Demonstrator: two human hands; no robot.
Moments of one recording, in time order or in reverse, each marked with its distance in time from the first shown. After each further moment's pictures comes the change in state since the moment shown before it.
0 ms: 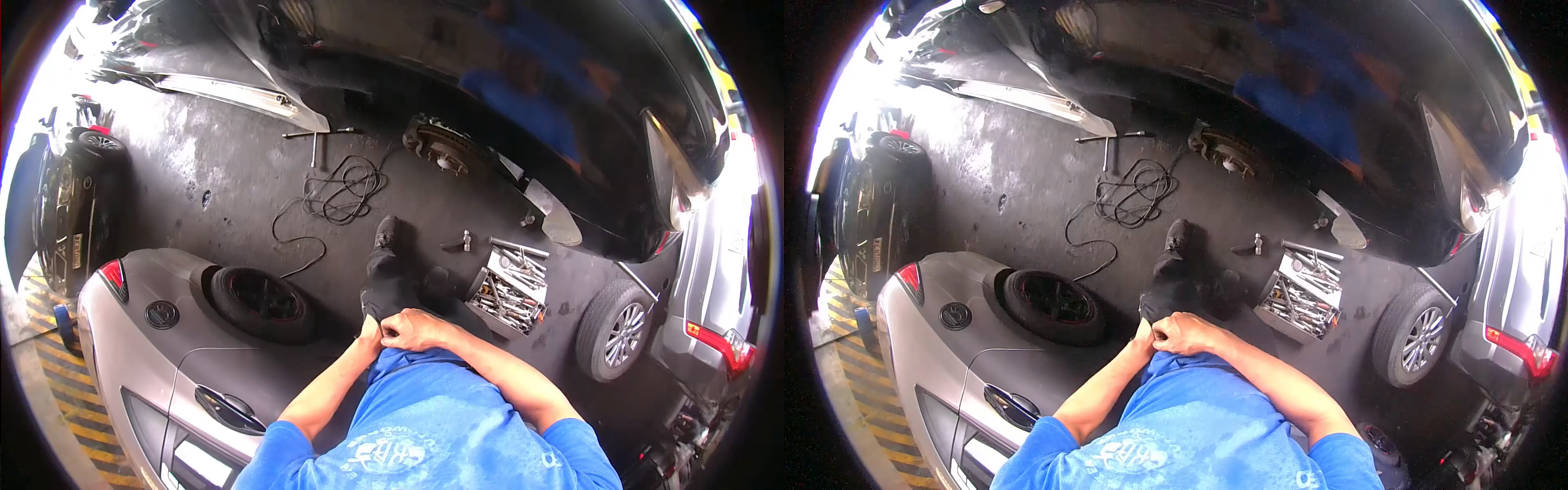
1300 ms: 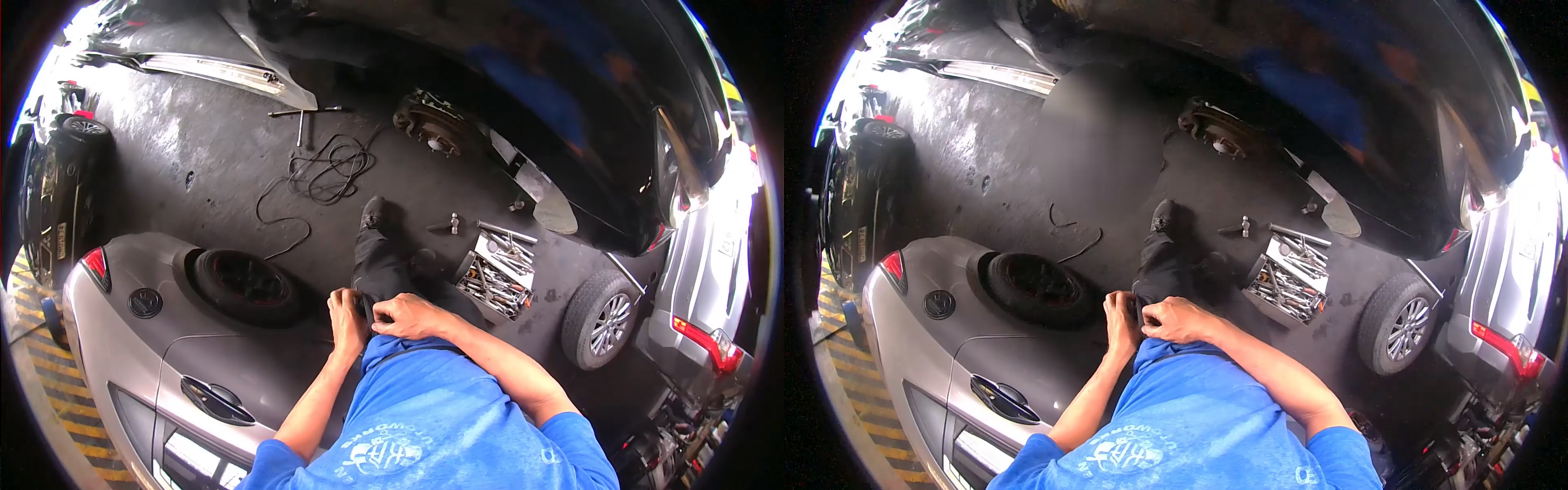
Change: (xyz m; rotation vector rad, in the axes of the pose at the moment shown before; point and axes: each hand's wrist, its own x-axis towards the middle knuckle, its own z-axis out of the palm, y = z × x) left_hand -0.015 0.063 -0.013 0.123 0.695 -0.541; right_hand -0.007 -0.008 -0.012 0.005 0.044 -0.042
